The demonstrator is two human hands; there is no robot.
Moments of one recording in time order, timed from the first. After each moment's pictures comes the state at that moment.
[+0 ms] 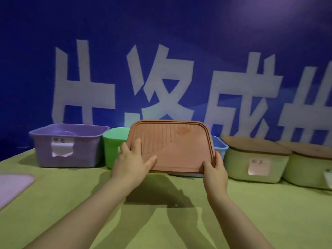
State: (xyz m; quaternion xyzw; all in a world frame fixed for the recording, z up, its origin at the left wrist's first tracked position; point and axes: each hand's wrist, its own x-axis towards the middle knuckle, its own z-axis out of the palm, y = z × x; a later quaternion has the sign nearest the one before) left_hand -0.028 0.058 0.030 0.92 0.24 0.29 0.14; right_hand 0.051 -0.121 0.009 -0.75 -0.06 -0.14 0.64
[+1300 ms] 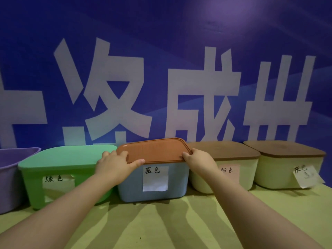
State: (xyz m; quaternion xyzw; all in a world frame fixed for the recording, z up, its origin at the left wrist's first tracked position) left_hand 0.163 0.033 0.032 0.97 0.15 0.21 0.01; right_hand 0.239 -0.198 0.041 -0.95 -0.06 -0.11 0.28
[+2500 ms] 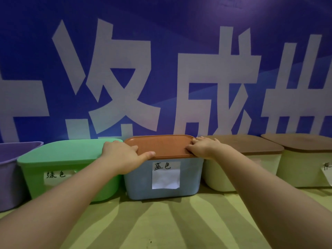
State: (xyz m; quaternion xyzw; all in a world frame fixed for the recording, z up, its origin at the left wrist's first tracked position) left_hand 0.171 0.038 0.053 0.97 0.11 0.12 -0.17; right_hand 0.298 -0.177 0.054 -0.98 -0.17 -0.03 0.05
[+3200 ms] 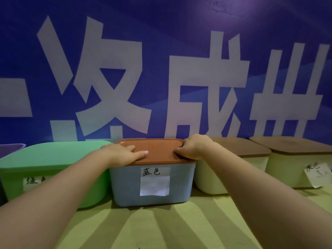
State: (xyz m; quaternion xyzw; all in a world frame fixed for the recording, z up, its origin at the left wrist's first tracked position) left_hand 0.201 0.036 0.061 0.99 0.10 -0.01 -0.03; right_hand 0.287 -0.176 0.069 -0.98 -0.16 -0.08 -0.01
